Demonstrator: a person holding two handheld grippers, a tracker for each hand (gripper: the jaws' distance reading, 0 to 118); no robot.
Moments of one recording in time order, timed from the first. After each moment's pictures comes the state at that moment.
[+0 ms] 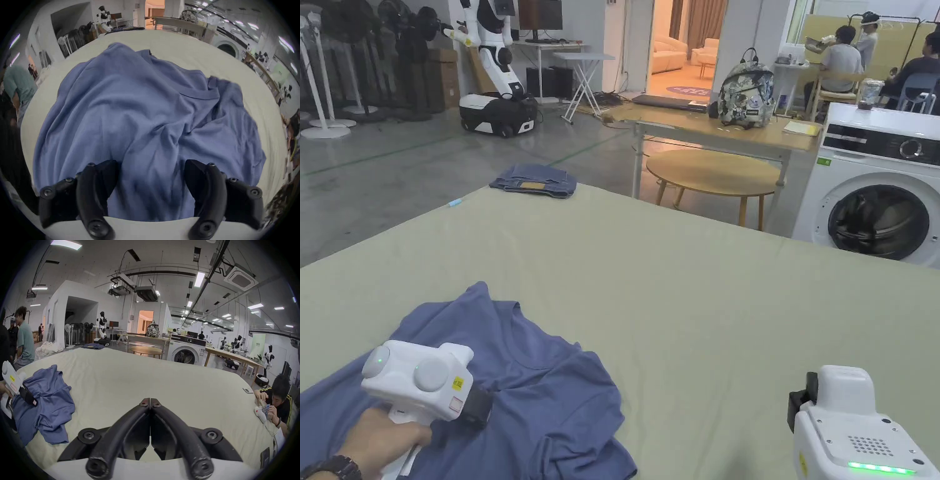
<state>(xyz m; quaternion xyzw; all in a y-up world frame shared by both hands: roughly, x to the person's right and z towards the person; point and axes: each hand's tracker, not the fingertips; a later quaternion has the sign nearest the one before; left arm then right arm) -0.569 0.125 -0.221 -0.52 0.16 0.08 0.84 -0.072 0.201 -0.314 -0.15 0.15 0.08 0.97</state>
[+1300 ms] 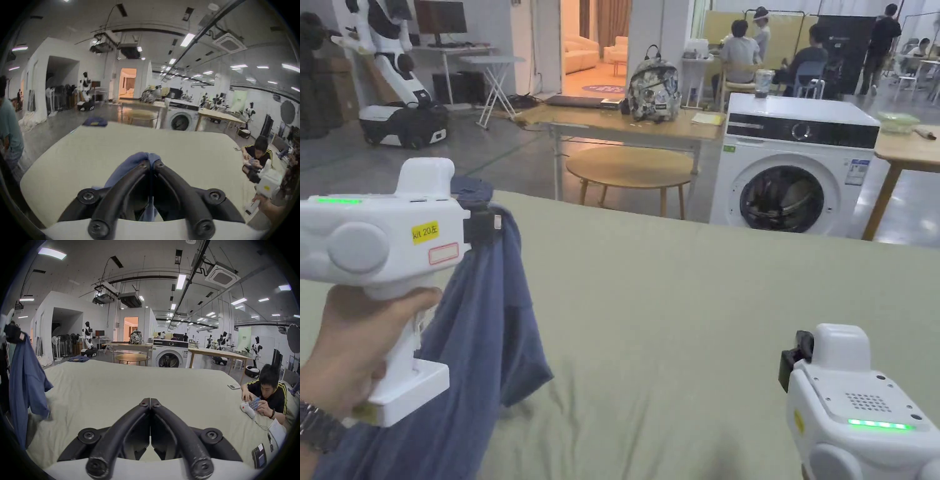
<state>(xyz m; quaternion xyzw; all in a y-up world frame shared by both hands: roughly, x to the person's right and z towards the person) -0.423 0.391 -0.242 -0.15 0.00 0.06 0.99 0.005 0.246 -0.297 -0.12 0.08 0.03 0.99</state>
